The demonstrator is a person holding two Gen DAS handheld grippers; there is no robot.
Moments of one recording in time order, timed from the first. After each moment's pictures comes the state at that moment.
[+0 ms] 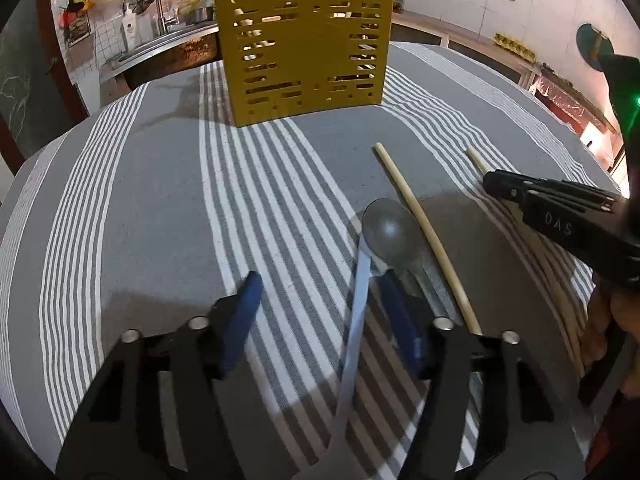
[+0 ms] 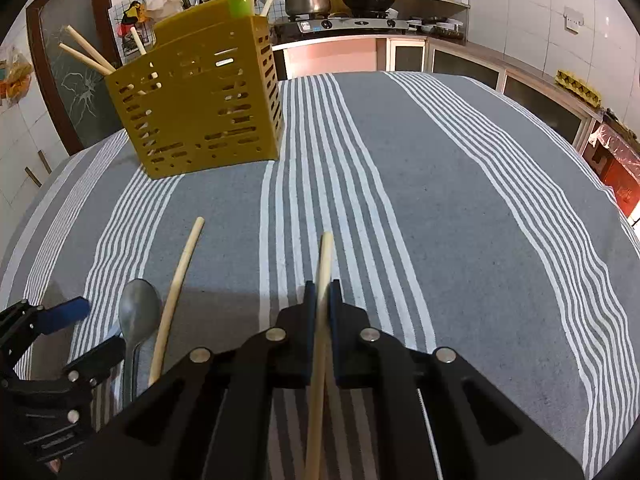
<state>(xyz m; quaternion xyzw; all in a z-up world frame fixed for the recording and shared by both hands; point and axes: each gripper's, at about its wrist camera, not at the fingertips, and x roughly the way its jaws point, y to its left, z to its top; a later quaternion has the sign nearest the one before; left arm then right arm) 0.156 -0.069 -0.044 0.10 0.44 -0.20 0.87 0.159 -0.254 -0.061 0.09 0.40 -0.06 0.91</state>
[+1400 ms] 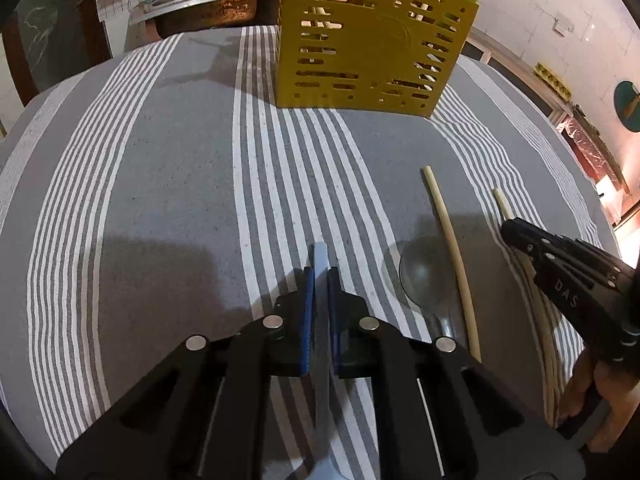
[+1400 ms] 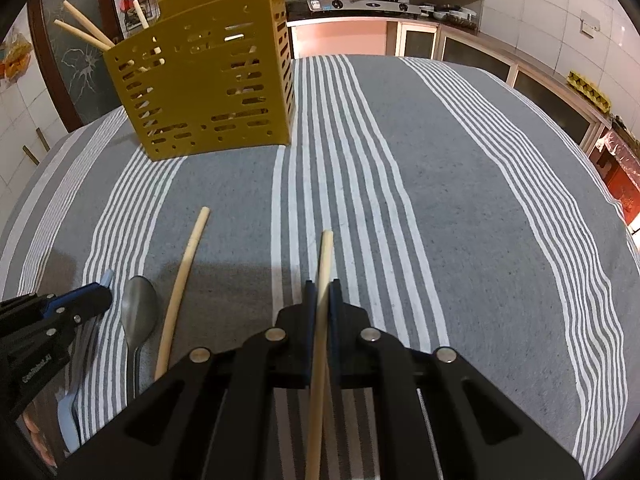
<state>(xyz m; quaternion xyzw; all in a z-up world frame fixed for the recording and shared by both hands) 0.188 -0.057 -0.044 0.01 0.49 -0.15 0.86 0.174 -0.249 -0.060 0.07 0.44 -0.05 0.89</state>
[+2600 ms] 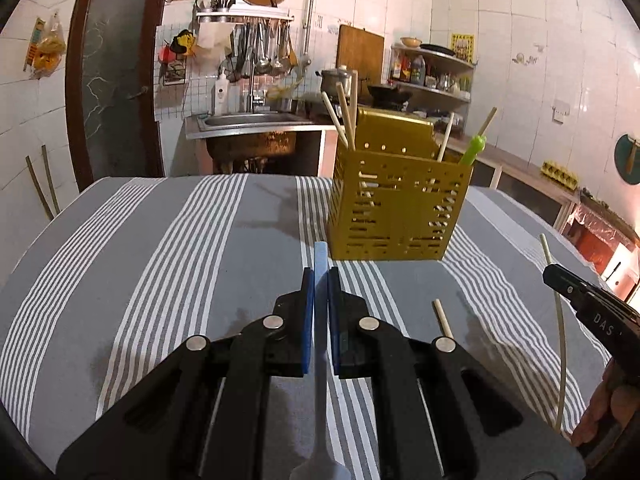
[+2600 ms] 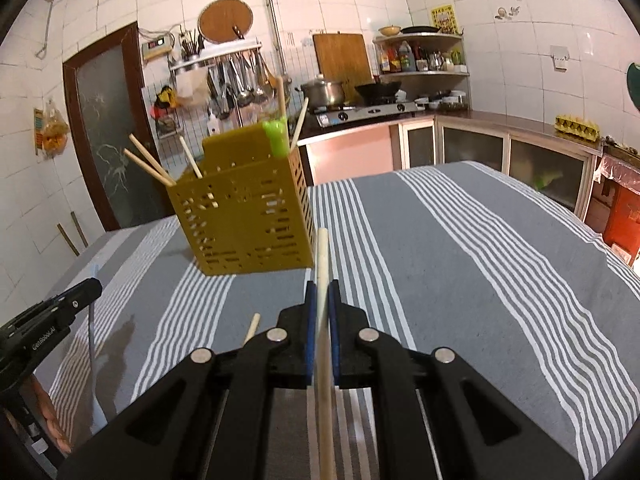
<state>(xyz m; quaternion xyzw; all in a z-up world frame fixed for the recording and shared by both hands) 0.146 -0.009 0.020 -0.02 0.25 -0.10 0.96 0.119 -0.259 -0.005 0.11 0.23 -0.03 0.97</state>
